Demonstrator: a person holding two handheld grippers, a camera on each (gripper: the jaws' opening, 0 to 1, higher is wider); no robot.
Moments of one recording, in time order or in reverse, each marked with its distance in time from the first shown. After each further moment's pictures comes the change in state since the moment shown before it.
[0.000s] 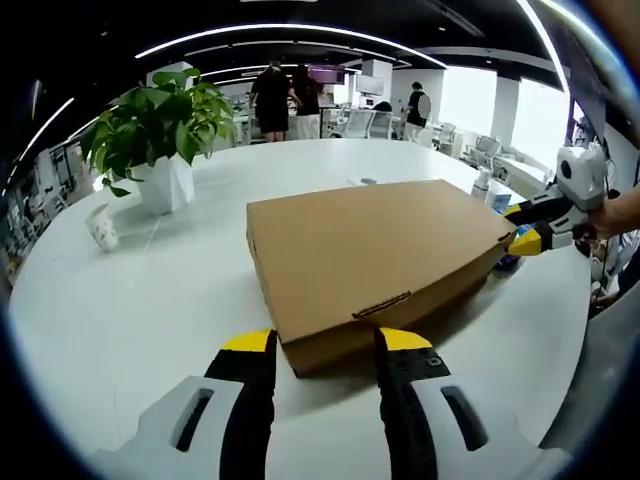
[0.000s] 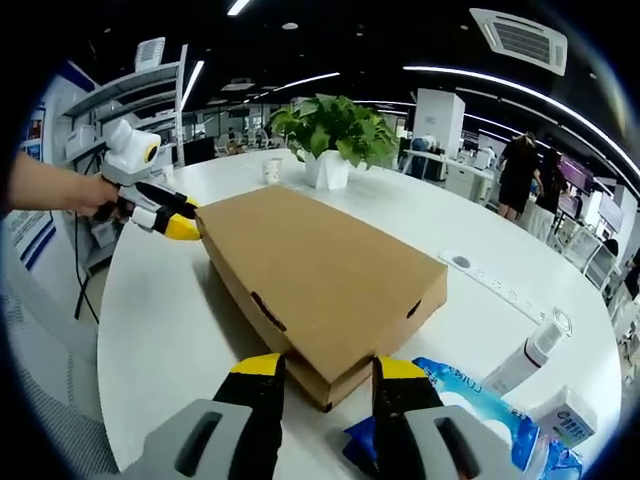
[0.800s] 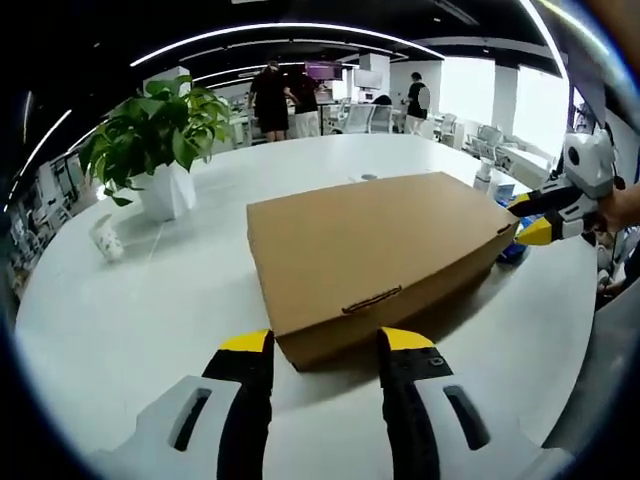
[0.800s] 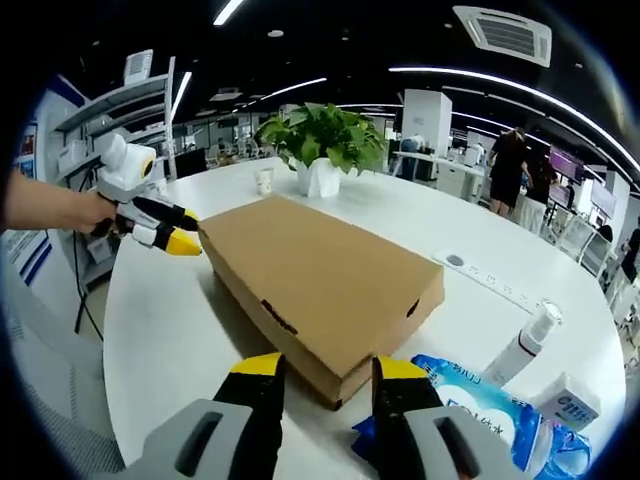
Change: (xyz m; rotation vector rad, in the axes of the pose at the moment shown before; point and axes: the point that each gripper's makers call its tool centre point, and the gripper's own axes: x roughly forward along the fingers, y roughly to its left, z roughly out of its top) left arm -0.005 -0.005 0.002 0.053 0.020 0.032; right arm -0.017 0.006 0.006 0.056 -0.037 -0.025
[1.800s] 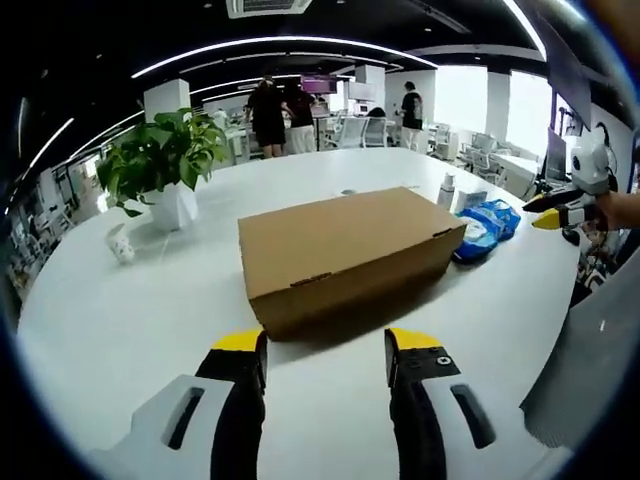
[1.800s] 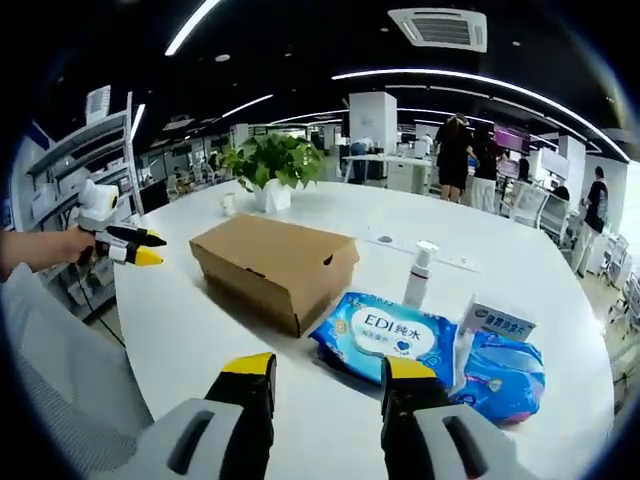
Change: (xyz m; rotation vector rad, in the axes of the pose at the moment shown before) left arm -0.073 -0.042 -0.005 -0.001 -0.055 -0.009; right arm -0.144 -0.034 -0.049 0.169 -0.042 -0.153
